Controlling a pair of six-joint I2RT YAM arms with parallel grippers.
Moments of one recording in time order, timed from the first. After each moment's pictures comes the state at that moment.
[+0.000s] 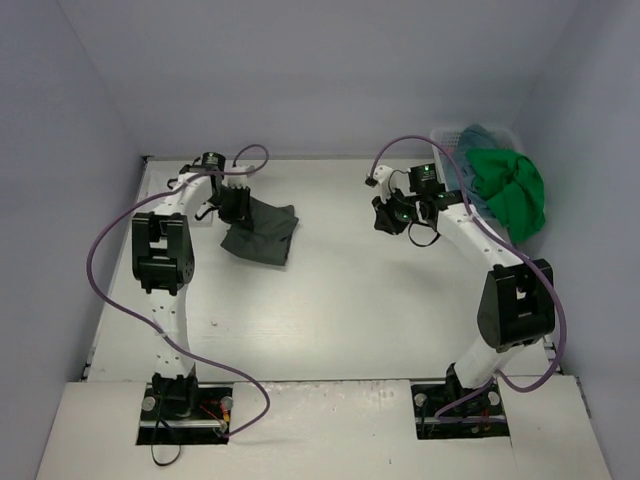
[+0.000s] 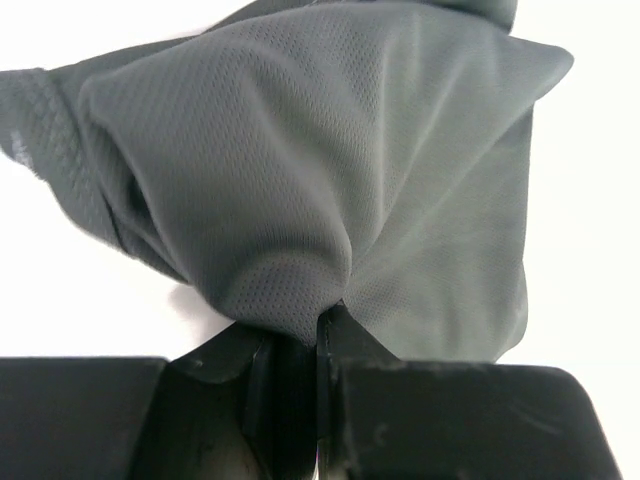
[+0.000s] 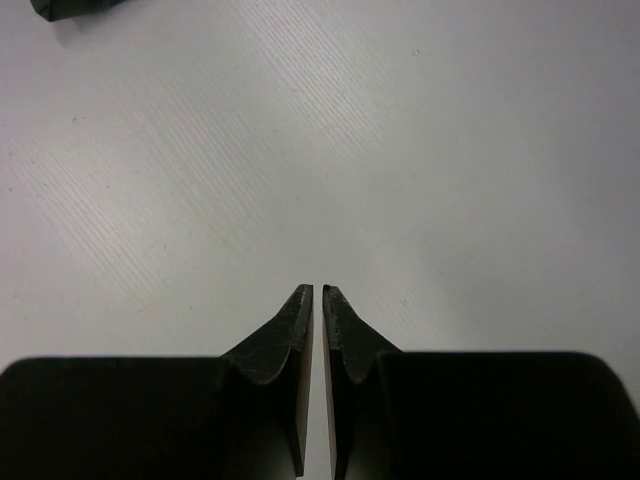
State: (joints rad) left arm -0.08 2.20 1.80 -0.84 0.50 0.08; right arm 0.24 1.66 1.26 -0.49 -0.50 -0.50
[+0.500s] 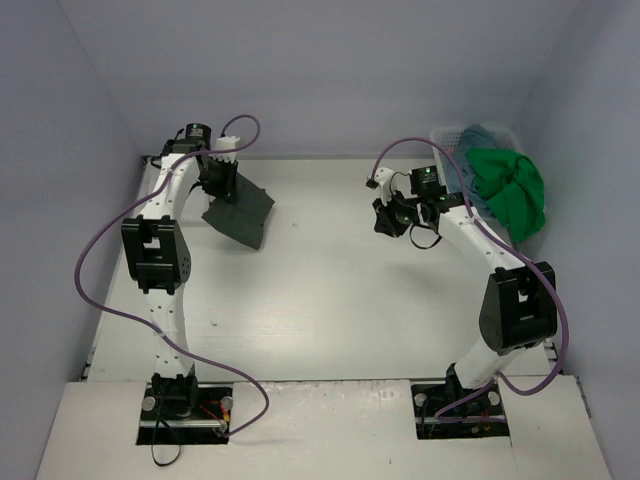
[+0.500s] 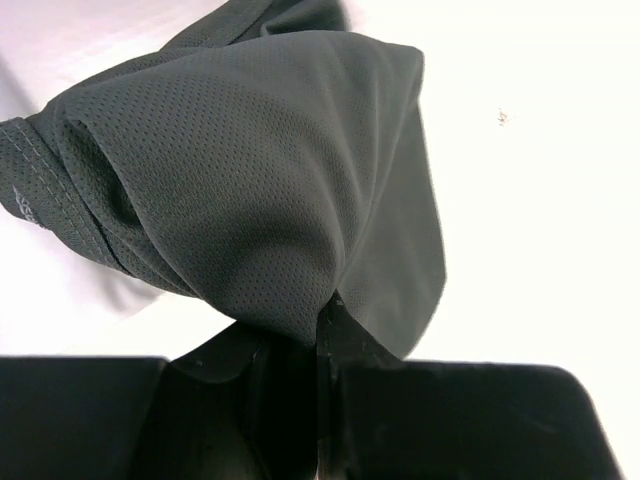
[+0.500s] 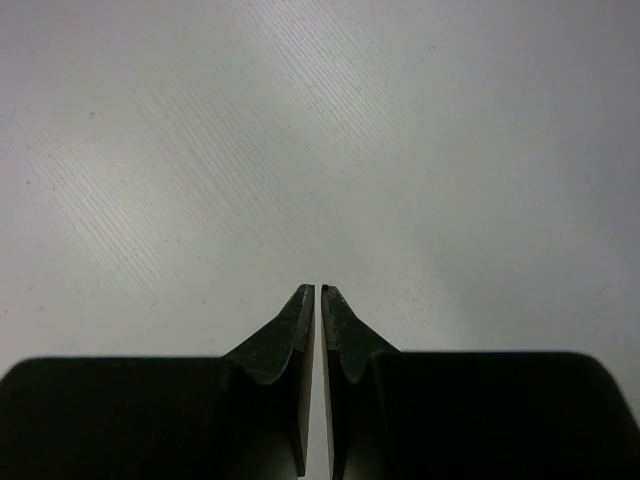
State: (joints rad) left arm -0.04 2.20 2.09 -1.00 0.38 0.22; right arm 0.24 1.63 1.24 -0.49 -0.53 -0.50
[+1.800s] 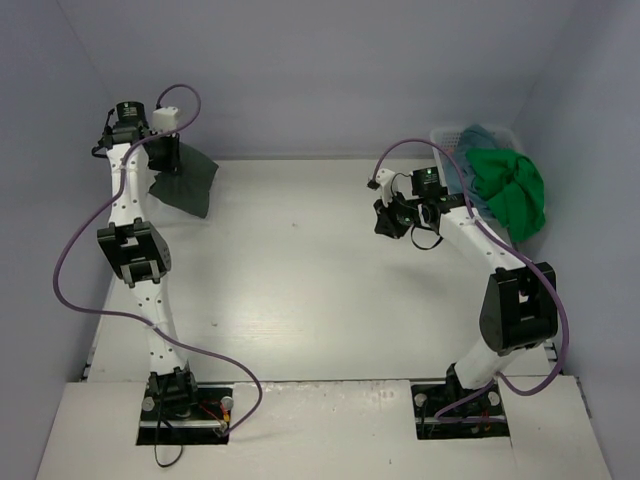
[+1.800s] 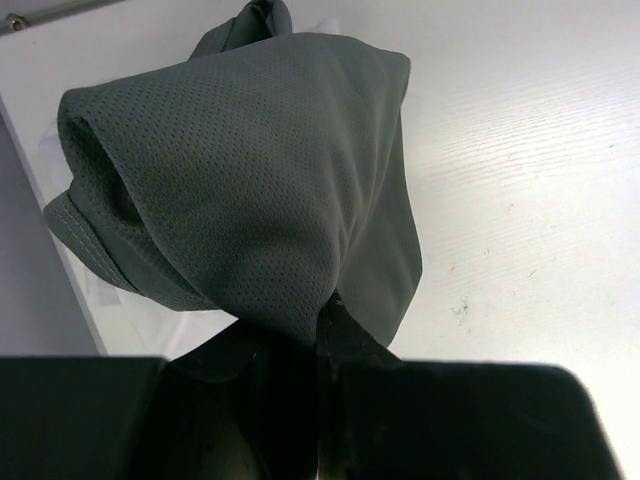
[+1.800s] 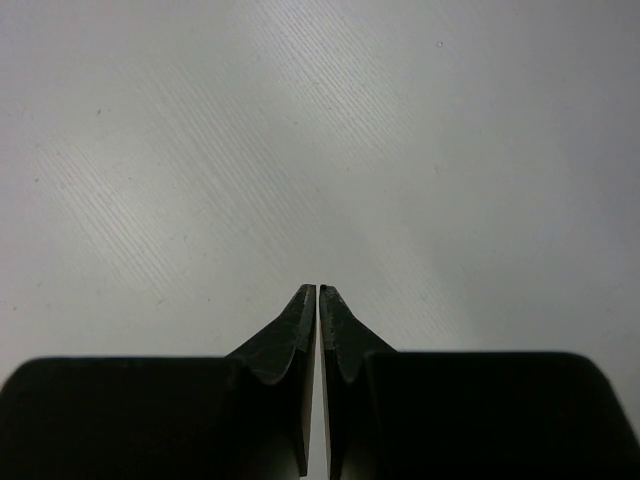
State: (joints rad) left arm 0.22 2.38 2.58 -1.12 0.36 0.33; right arm 0.23 1.63 1.23 -0.49 -0.54 -0.50
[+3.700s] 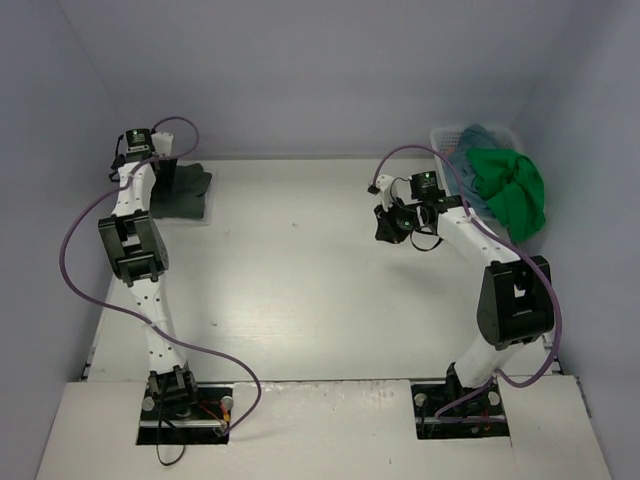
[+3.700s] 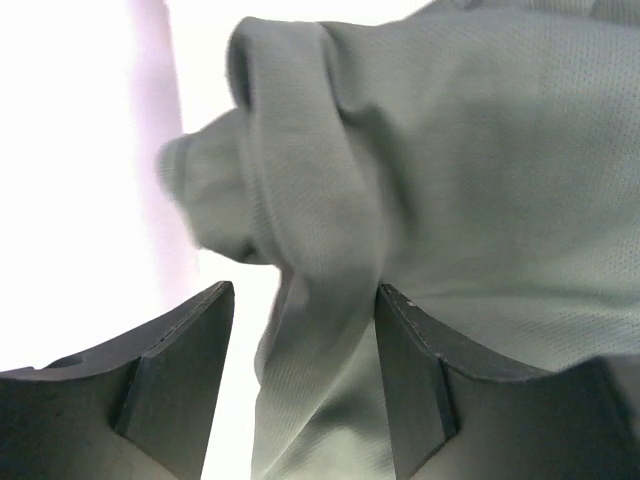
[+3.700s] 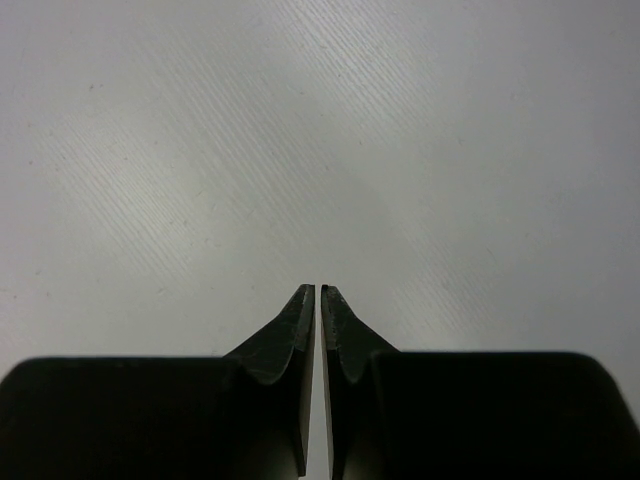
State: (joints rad) left arm 0.25 2.43 2.25 -0.68 -0.03 0.39; right arm 0.22 1.67 1.21 -0.50 -0.55 -0.49
